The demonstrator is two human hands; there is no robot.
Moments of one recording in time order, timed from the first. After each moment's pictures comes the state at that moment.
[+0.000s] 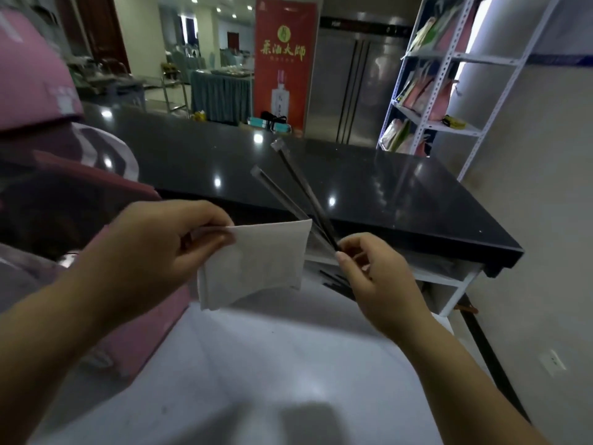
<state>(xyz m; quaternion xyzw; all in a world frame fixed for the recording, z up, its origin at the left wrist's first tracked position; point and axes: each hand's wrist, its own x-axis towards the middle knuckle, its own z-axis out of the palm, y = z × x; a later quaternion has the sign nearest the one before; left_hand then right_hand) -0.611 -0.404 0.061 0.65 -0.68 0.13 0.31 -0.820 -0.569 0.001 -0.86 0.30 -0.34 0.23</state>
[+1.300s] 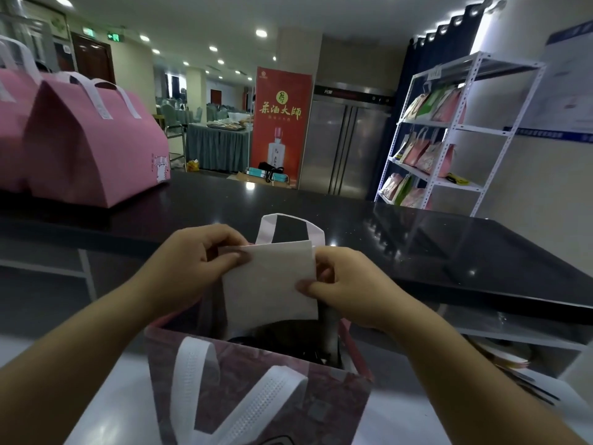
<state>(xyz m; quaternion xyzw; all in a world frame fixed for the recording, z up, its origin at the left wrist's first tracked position) -0.290 -0.349 0.056 0.62 -0.66 0.00 0.43 -0.502 -0.461 0.069 -0.91 0.28 -0.18 0.25</state>
